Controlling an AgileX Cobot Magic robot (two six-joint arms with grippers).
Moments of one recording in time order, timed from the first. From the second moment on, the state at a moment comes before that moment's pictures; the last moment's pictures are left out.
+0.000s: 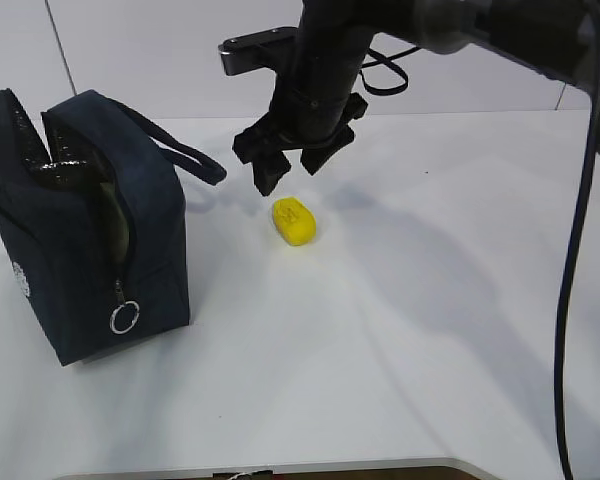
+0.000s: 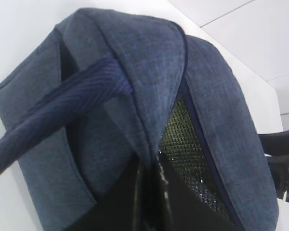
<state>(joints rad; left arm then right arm) 0.28 1.47 -0.90 -1.25 0.76 0.70 0.50 2.30 -2.22 0.04 1.19 -0.14</state>
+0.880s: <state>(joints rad) 0.28 1.47 -0.90 -1.25 0.76 0.70 0.50 2.39 -2.22 0.02 1.10 -0.13</state>
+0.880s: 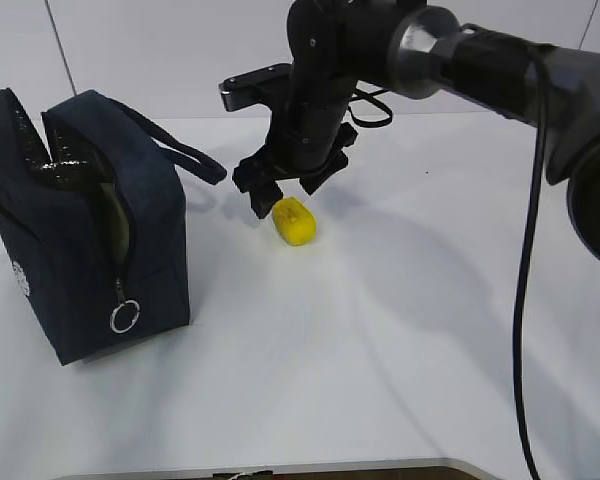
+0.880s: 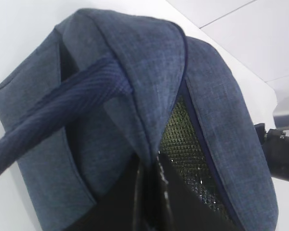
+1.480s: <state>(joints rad) 0.28 1.47 -0.90 -1.25 0.76 0.70 0.50 2.43 -2.22 0.00 1.08 -0.11</state>
